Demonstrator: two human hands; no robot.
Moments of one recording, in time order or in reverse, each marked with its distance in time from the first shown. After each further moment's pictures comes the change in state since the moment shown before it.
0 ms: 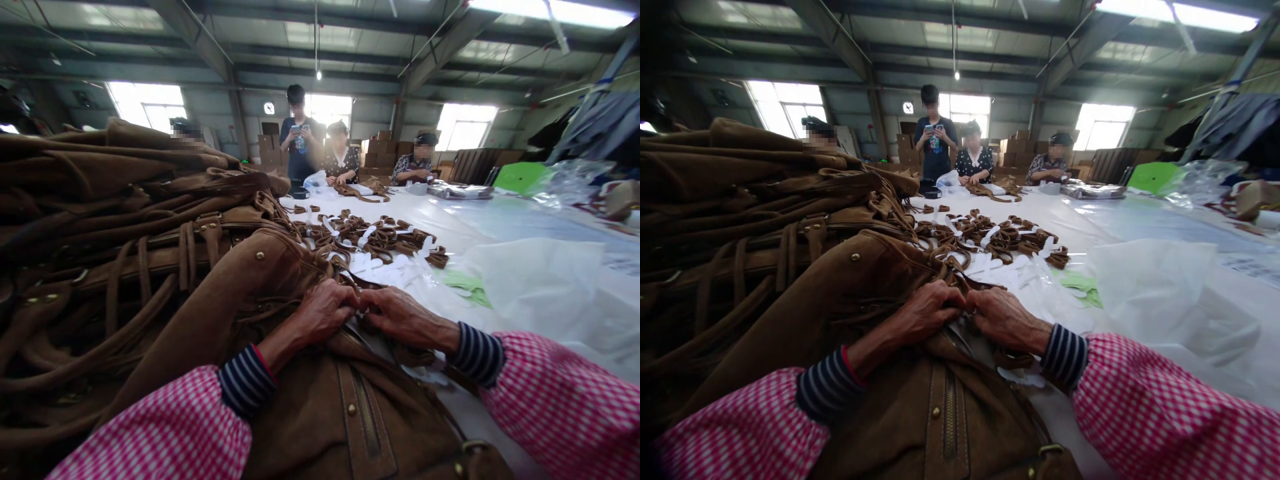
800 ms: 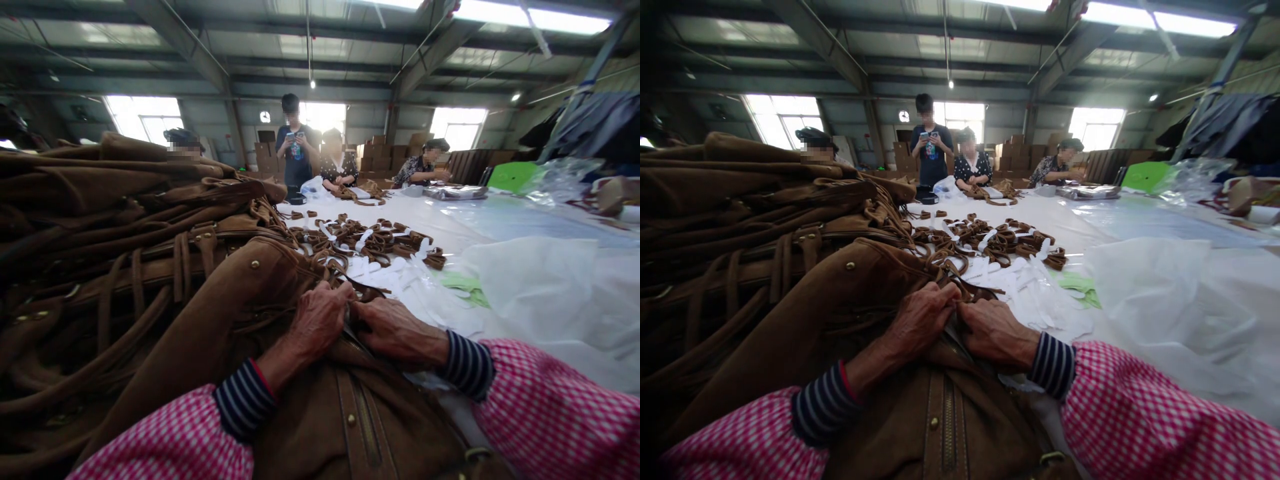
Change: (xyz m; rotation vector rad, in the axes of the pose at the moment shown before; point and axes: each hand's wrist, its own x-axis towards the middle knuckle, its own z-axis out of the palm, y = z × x) left_hand -0.005 0.009 0.006 0.233 0.184 -0.099; right_hand 0.004 -0.026 0.004 -0.304 -0.094 0.047
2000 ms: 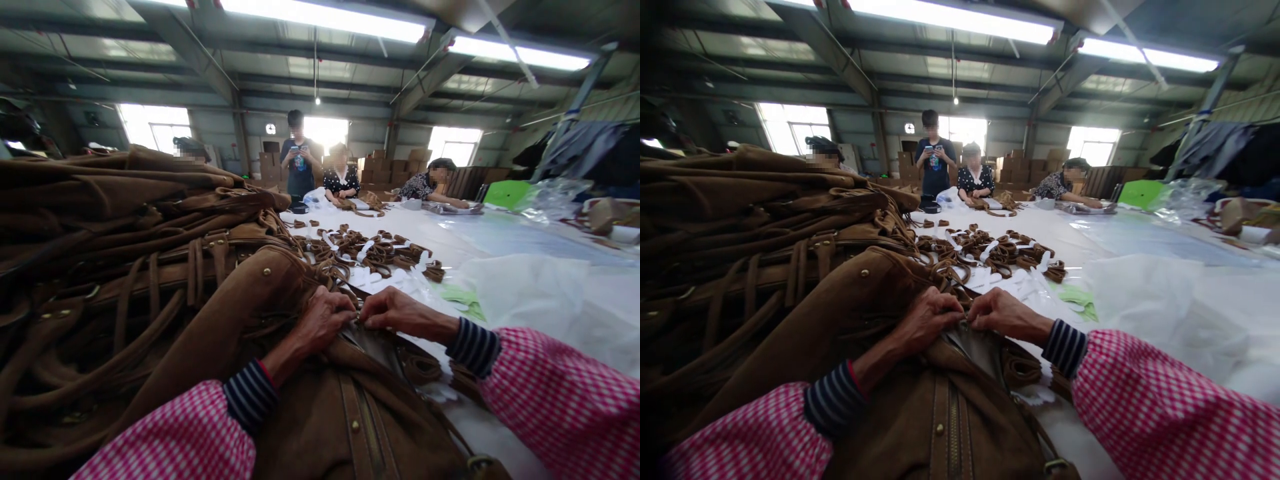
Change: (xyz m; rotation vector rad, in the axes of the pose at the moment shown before) left_hand 0.010 -0.018 0.004 -0.418 -0.030 -0.033; right_hand 0.012 0.043 -0.006 0.893 -0.048 0.083
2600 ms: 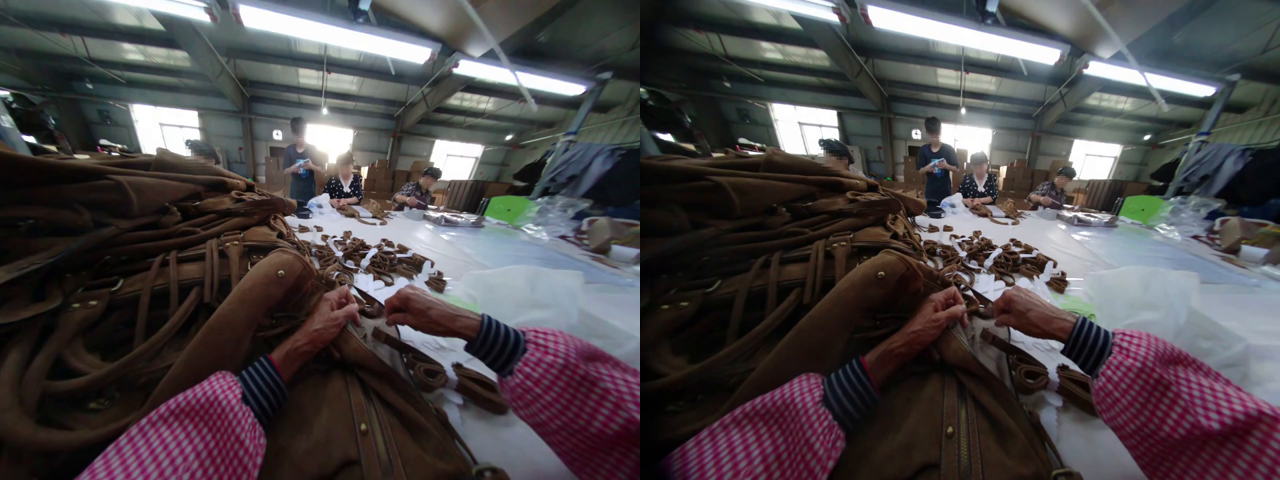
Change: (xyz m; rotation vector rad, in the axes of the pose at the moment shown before) left_hand 0.000 0.004 0.000 -0.694 -0.047 0.000; right_hand -0.012 -0.014 -0.038 -0.623 0.000 -0.142
